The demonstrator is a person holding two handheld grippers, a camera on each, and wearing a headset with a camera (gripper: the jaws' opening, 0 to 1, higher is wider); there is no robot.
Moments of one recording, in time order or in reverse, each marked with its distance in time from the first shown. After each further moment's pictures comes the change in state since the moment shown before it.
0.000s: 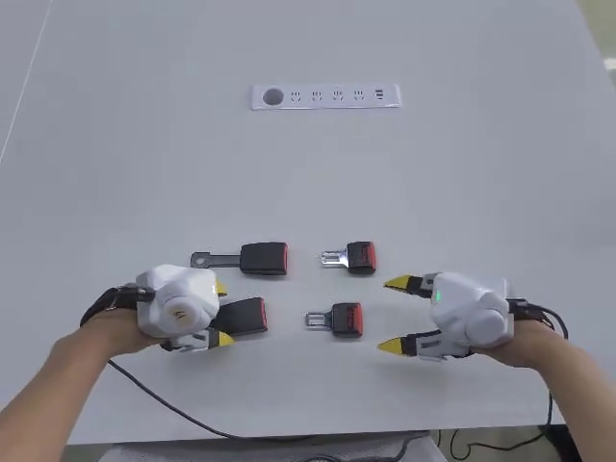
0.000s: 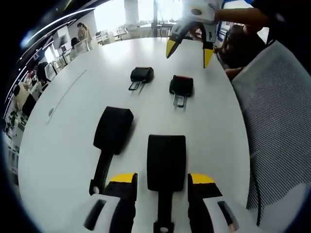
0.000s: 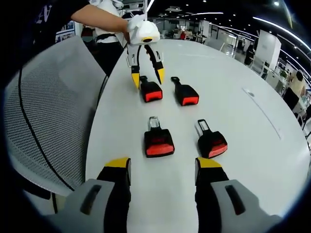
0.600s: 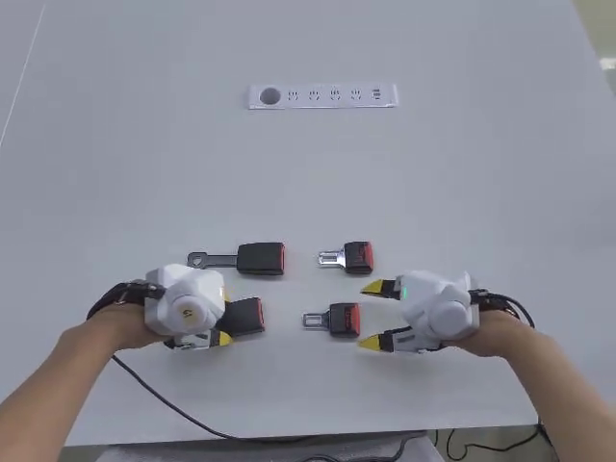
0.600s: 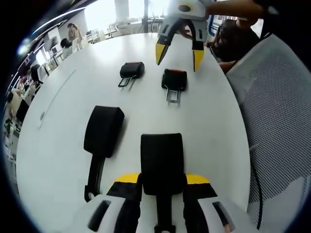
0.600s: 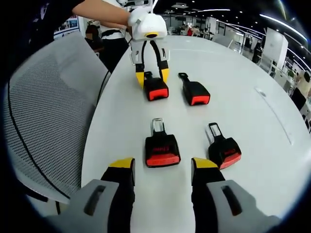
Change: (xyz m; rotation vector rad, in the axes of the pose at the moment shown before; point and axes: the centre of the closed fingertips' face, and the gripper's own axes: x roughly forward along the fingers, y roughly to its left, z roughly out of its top) left arm 0.010 -0.005 -0.003 0.049 0.040 -0.053; right arm 0.032 0.003 0.005 -0.014 0.028 0.067
